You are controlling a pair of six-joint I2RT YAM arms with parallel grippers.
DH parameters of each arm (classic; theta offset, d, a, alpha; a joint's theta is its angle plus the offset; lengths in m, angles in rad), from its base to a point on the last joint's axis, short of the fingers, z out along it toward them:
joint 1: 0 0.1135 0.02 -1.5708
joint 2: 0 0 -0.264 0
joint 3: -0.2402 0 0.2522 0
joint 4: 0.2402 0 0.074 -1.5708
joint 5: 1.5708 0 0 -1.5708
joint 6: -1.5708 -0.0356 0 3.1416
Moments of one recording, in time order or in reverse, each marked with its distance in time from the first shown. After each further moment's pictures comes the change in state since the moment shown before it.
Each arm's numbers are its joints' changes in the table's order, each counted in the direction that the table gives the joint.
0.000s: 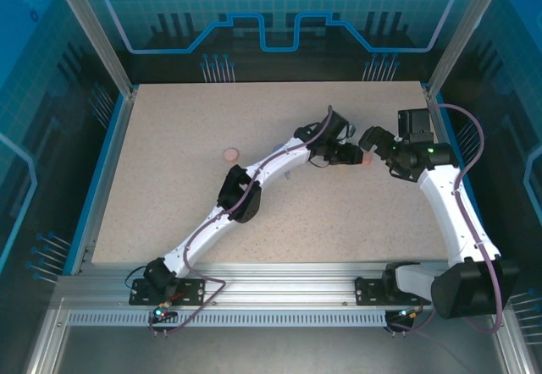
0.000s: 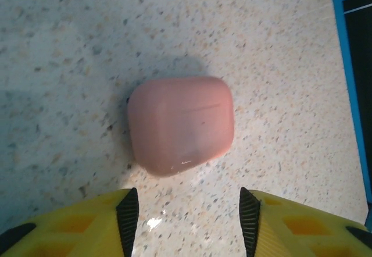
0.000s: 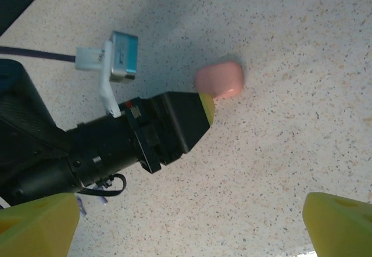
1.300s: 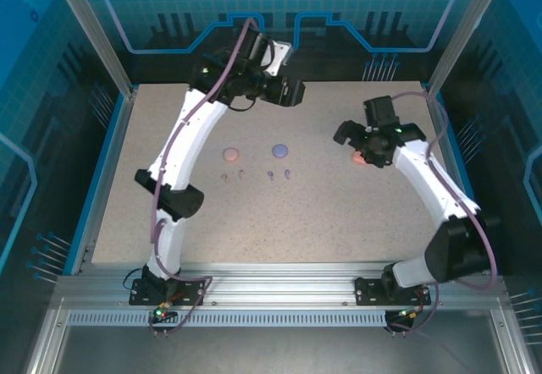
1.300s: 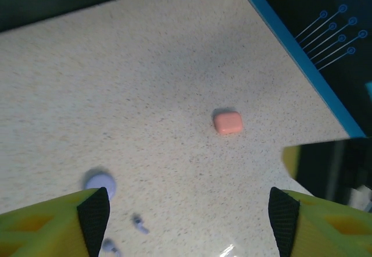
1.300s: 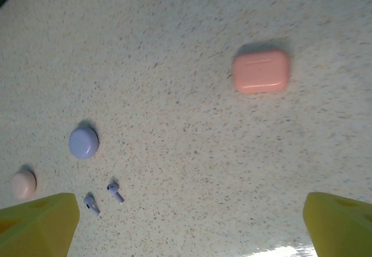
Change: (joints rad) left arm 0.212 -0.747 0.022 0.589 -0.227 -0.451; right arm 0.178 0.265 -0.123 -0.045 0.025 -0.069
